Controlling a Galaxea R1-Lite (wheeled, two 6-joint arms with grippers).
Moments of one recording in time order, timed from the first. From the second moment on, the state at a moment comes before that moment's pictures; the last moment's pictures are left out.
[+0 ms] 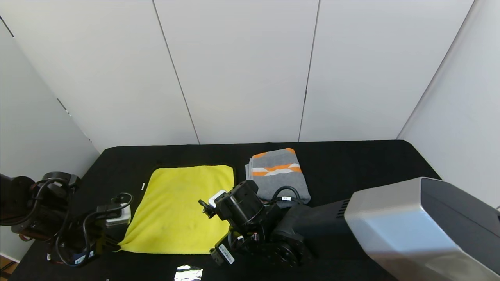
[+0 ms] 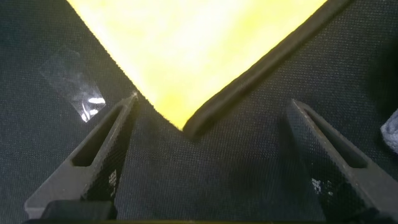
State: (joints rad) left arm 0.35 1.96 -0.95 0.29 -0.29 1.40; right arm 0.94 2.36 -1.58 -0.03 -0.08 0.02
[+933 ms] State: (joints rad) left arm 0.35 1.96 -0.95 0.29 -0.30 1.39; right arm 0.97 2.38 -1.58 -0.03 -0.12 0.01
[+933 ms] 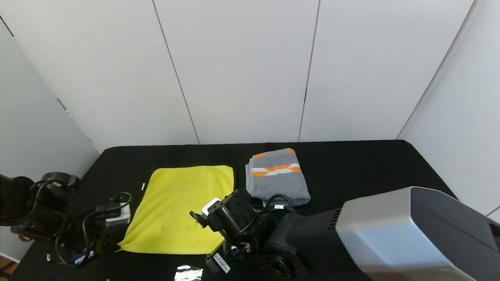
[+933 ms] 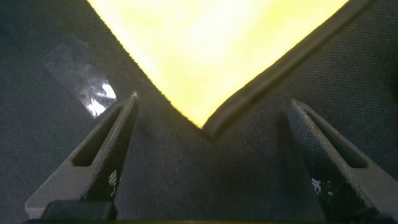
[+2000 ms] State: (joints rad) left arm 0.35 1.96 -0.94 0.29 -0.30 1.39; right arm 0.99 2.43 -1.59 -0.05 -0.17 0.02
